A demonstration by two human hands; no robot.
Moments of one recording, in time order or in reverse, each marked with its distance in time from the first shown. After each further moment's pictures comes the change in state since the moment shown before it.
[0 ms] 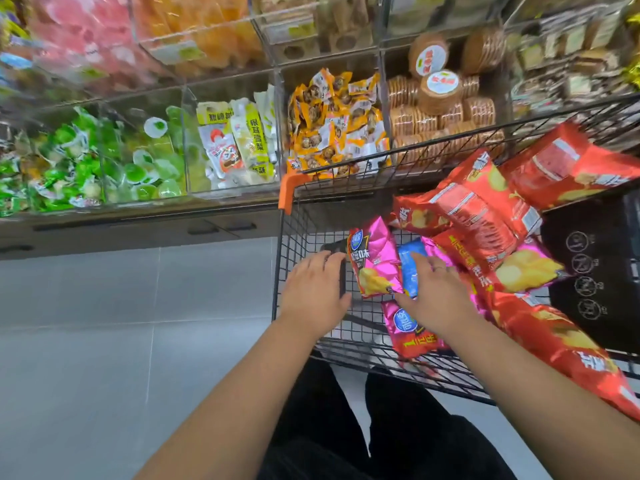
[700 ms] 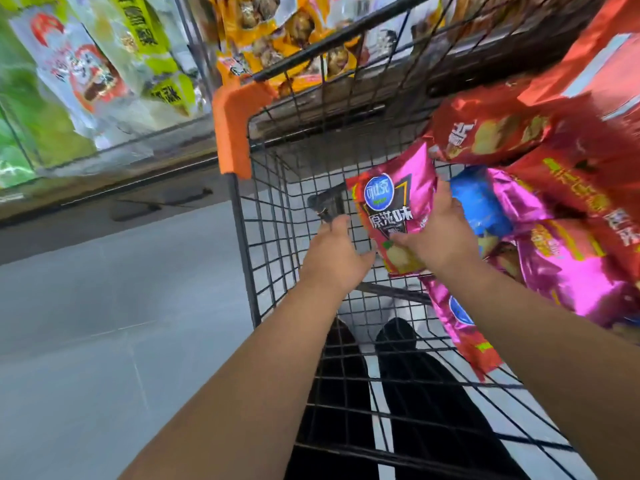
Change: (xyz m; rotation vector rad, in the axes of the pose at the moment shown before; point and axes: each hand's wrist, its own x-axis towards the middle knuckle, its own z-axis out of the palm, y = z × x) left_hand 0.154 -0.082 0.158 -0.349 -0.309 -0.176; right_hand 0.169 -0.023 0.138 0.452 0.106 0.381
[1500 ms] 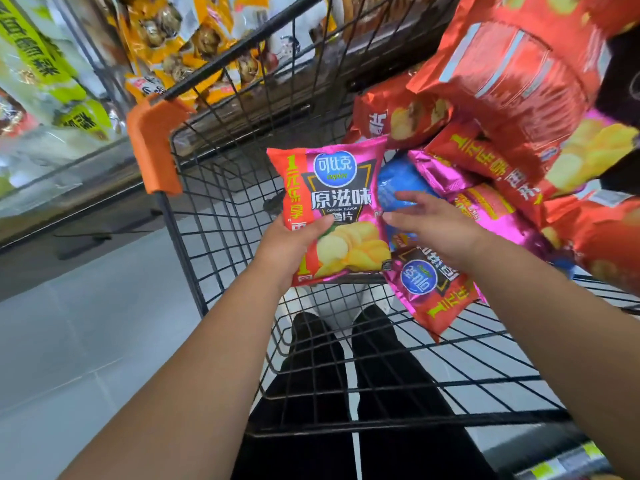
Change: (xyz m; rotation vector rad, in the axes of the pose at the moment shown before) left_hand 0.001 0.016 -0.005 -0.916 -0.146 -0.194; right_hand -0.028 0.041 -0.062 0.692 -0.302 0.203
